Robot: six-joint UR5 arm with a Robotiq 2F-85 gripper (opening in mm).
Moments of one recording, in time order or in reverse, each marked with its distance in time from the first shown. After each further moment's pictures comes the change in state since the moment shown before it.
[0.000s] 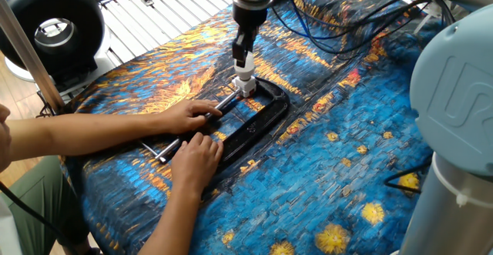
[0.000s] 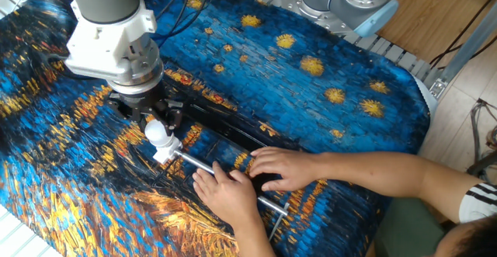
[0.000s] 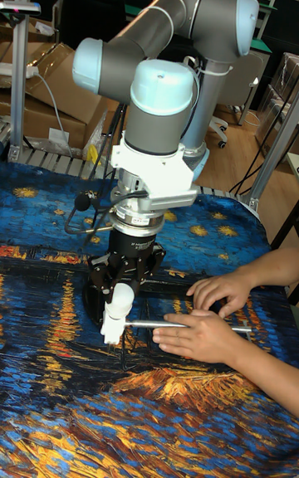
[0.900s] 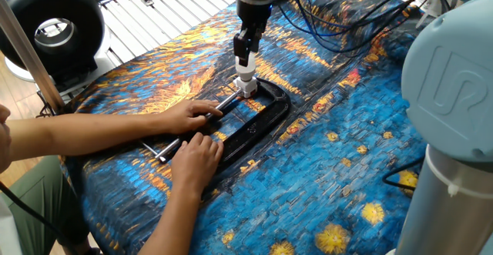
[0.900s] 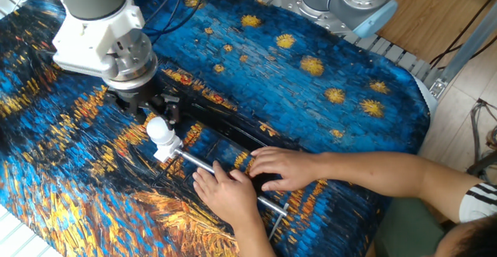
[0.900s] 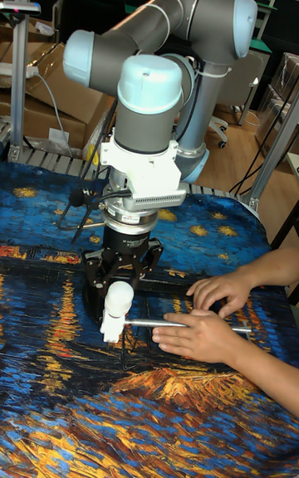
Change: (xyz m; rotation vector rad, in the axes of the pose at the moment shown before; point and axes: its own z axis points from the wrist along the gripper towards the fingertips) arm 0.014 0.002 -0.009 -0.058 0.060 0.028
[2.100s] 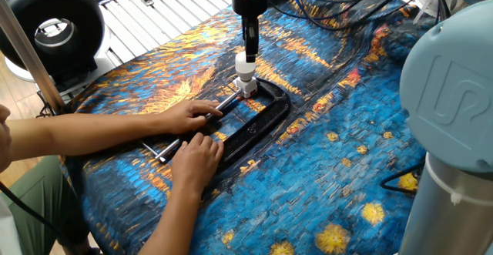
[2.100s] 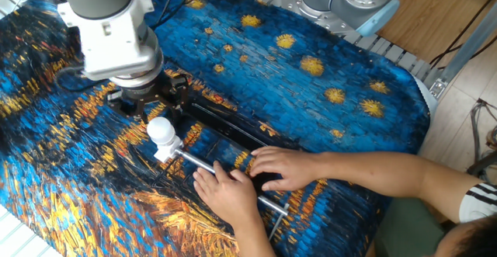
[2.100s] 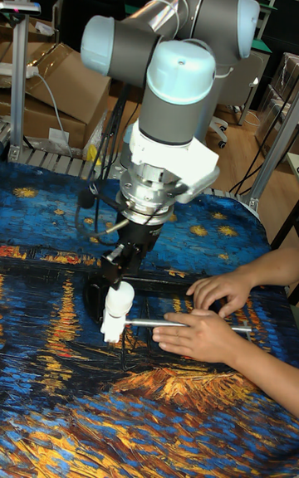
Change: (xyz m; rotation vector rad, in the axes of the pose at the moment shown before) arm 0.002 0.009 -0.021 0.042 0.071 -0.615
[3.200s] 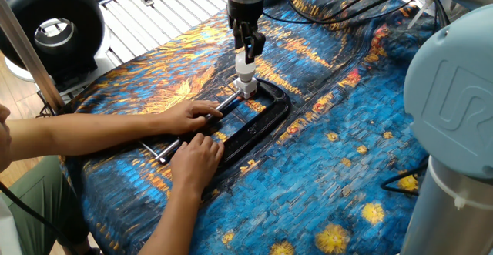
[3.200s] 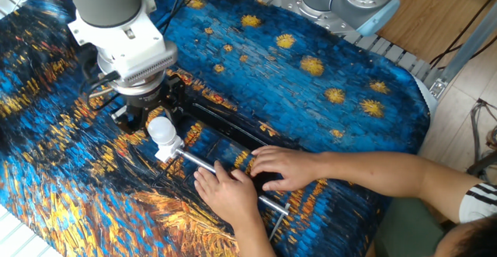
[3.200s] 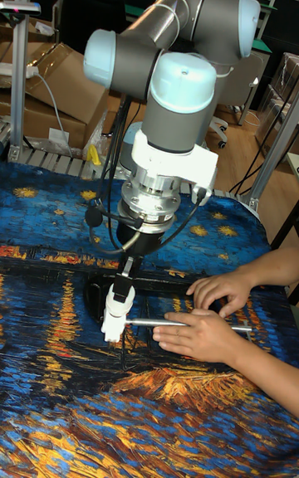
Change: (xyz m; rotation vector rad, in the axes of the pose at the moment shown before) arm -0.007 -0.009 0.014 0.040 -0.010 -0.330
